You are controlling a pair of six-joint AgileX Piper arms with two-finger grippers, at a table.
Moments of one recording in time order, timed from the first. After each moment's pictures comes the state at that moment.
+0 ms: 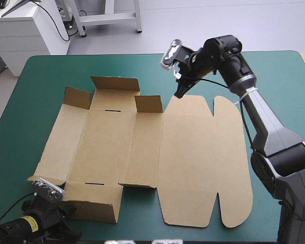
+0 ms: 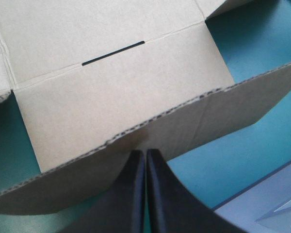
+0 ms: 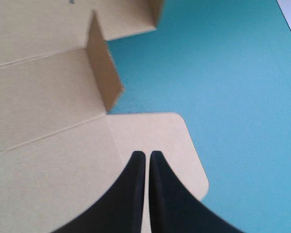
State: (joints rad) left arm -0.42 0.41 -0.47 -0.13 1.08 0.08; right arm 0.39 1.98 -2.21 0.18 1.25 -0.71
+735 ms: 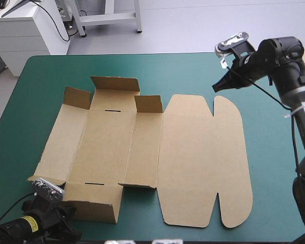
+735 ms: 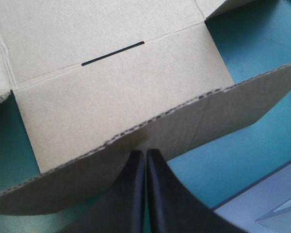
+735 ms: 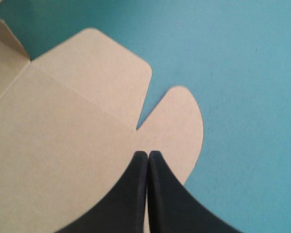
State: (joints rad) left arm -0.42 0.41 -0.47 -0.13 1.08 0.08; right arm 0.18 1.66 -1.88 0.08 1.25 -0.33
